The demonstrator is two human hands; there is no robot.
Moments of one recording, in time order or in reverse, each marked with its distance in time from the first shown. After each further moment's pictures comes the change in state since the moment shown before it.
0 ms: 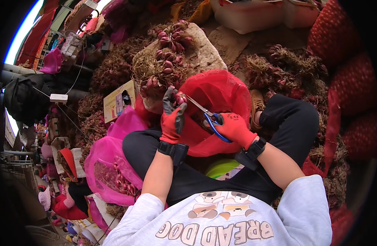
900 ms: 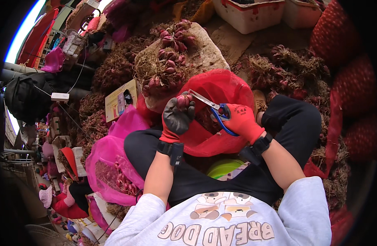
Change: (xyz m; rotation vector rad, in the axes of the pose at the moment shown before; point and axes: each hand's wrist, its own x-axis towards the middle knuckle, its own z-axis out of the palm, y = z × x) left_hand 0.006 -0.002 -0.022 -0.896 -0.181 -0.535; right_hand 0.012 0.009 -0.011 -0.088 0.221 -0.290
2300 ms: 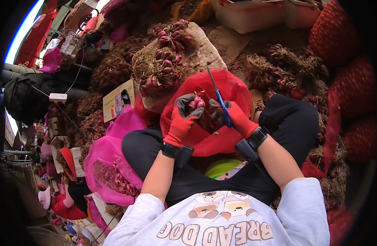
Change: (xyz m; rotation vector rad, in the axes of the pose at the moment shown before) left_hand 0.003 -0.039 0.024 1.412 0.137 0.489; right_hand 0.009 0.035 0.019 1.009 -0.211 0.480
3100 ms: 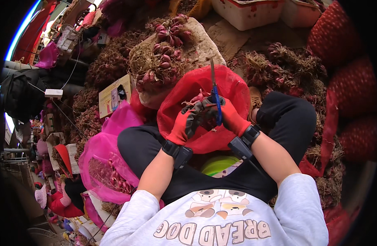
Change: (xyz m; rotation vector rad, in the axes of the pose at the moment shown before) left_hand -0.013 -0.022 0.011 -0.736 -0.008 -0.693; right_hand 0.023 0.019 0.005 0.225 -0.091 -0.187
